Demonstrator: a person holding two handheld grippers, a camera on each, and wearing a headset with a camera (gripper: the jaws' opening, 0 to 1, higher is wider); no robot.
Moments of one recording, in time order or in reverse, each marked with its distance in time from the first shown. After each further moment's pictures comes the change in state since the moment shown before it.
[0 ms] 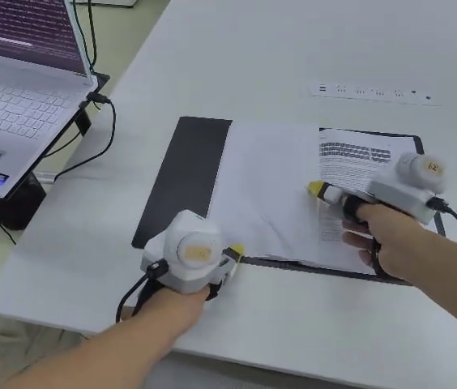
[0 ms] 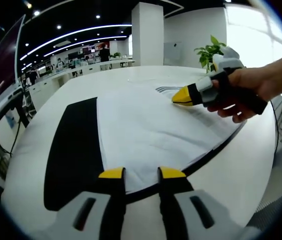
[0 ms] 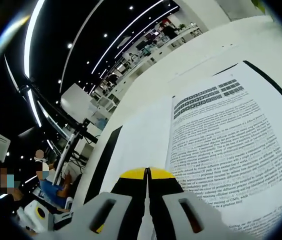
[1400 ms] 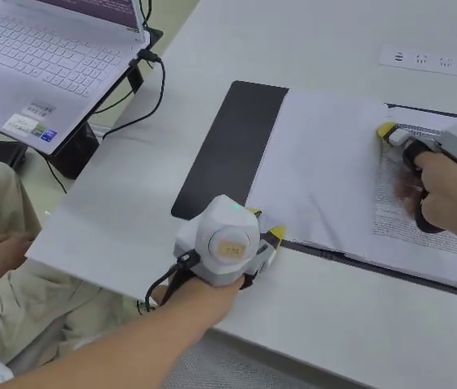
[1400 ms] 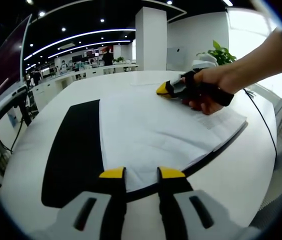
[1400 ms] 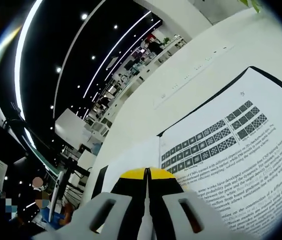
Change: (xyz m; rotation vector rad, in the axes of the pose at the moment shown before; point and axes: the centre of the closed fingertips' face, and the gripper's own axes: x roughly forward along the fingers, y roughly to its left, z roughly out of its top) left arm -0.001 0.000 0.000 -0.021 -0.050 0.019; right arm 0.069 -0.044 0.082 0.130 -0.183 -0.041
